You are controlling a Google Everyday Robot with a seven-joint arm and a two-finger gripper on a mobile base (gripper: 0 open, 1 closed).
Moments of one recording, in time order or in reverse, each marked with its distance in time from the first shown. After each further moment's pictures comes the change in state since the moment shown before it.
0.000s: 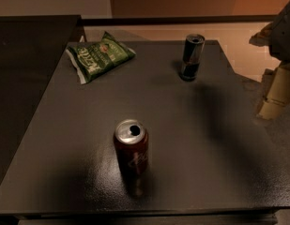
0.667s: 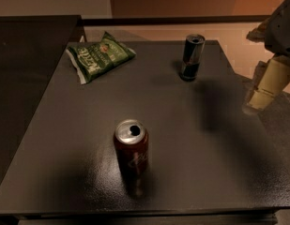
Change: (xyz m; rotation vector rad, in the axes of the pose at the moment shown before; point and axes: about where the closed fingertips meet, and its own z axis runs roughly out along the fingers) arm -0.006 -0.022 0.009 0.010 -0.069 0.054
